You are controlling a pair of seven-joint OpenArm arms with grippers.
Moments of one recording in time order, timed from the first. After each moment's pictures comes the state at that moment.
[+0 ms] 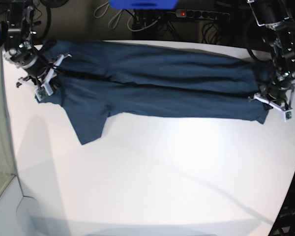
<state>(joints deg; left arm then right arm) 5.8 -16.6 -25.1 81.5 -17.2 -10.9 35.6 -20.6 17.4 16.0 97.3 5.7 34.4 -30.8</state>
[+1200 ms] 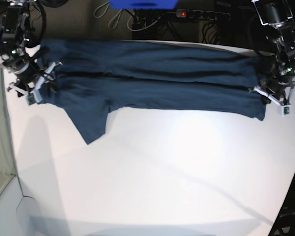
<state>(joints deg) 6.3 -18.6 -25.3 75.4 -17.1 -19.3 32.9 -18.6 17.7 21.5 96.4 5.9 34.5 -31.0</state>
